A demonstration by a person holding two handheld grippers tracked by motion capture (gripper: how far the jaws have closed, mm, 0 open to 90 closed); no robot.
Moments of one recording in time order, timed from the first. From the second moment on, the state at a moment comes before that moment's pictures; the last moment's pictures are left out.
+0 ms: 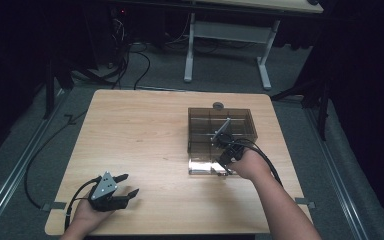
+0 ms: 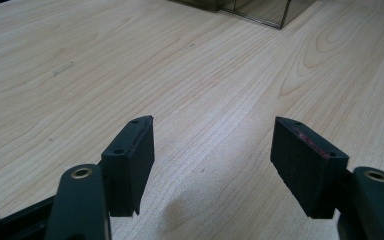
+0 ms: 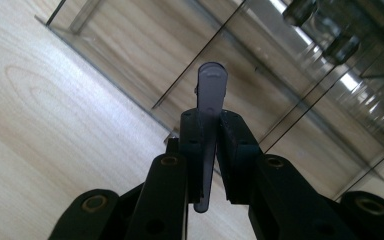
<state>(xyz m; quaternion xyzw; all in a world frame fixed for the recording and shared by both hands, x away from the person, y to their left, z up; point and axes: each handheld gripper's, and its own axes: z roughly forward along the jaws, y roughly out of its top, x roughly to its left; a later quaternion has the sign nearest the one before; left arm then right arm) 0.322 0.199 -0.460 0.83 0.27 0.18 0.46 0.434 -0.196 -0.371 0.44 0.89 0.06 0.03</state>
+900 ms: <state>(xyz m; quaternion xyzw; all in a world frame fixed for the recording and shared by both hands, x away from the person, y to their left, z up) 0.322 0.199 -0.460 0.83 0.27 0.18 0.46 0.456 -0.200 -0.387 0.44 0.90 0.06 0.04</state>
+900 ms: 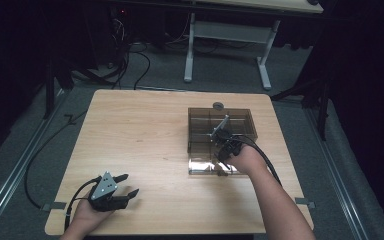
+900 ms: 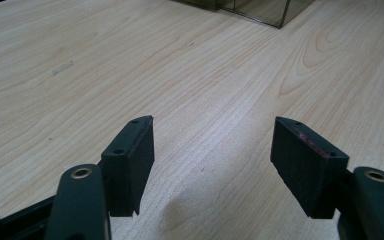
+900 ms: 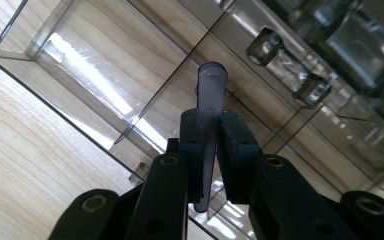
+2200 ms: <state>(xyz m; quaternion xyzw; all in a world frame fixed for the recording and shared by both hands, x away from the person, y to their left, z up) 0.322 0.199 -0.460 0.83 0.27 0.18 0.46 0.454 -0.192 -0.407 0.42 0.91 0.05 0.03</state>
